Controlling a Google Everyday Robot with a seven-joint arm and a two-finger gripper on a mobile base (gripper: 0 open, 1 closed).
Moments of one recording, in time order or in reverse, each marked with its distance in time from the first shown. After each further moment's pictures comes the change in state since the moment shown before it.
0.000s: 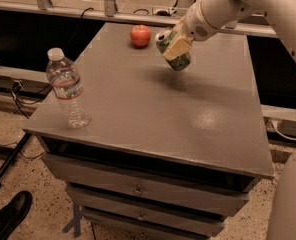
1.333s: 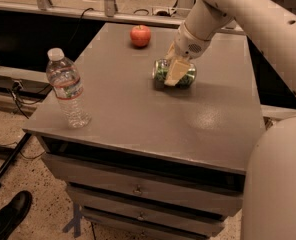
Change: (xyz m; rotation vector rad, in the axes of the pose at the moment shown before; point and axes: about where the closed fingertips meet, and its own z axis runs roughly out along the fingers) arm 0.036 0.063 0.031 -0.282 0.224 -0.145
